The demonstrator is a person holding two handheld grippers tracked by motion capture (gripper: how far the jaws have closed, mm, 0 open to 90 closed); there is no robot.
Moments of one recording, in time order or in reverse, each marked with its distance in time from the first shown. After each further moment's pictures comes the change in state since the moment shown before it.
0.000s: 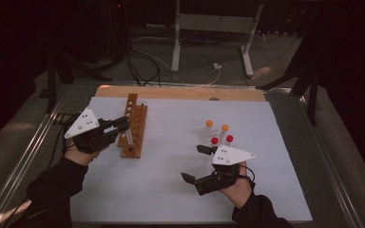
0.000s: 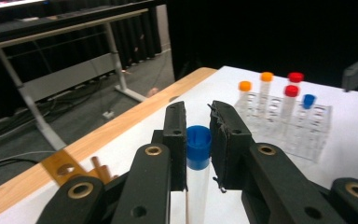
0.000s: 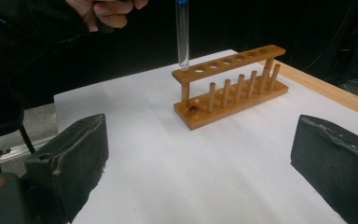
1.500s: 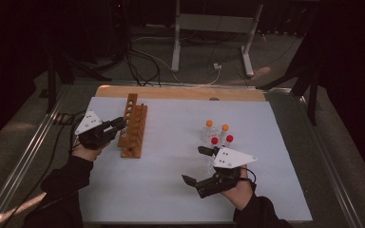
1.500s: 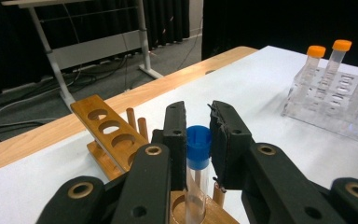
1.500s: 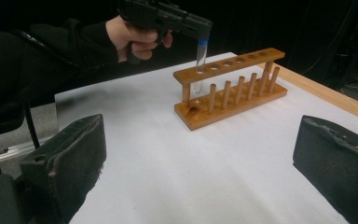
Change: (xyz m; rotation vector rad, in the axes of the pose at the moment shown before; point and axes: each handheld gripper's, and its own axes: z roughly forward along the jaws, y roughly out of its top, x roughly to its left) left arm 0.034 -0.063 0.032 0.045 0.104 -0.098; right arm 0.003 -0.002 -0.004 -0.014 -0.003 -0.015
